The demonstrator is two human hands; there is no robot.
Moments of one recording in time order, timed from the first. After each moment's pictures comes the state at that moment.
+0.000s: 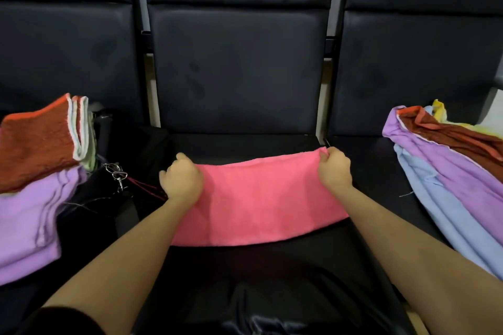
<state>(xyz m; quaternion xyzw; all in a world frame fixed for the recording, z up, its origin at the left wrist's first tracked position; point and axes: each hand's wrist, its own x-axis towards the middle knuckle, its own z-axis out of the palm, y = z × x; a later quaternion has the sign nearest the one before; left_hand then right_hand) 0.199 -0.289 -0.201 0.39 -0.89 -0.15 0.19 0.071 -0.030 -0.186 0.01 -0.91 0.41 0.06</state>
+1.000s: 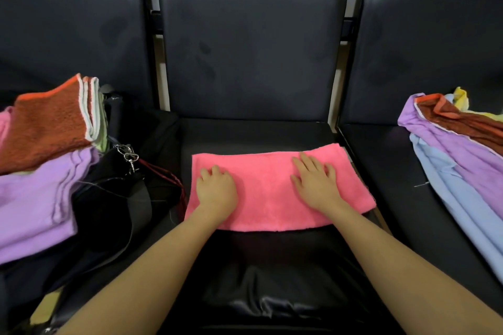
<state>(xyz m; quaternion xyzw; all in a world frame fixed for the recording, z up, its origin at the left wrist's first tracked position) 0.221 -0.235 -0.226 0.27 -0.96 0.04 -0.01 0.104 -0.052 -0.244 0.28 -0.96 0.05 0.02</state>
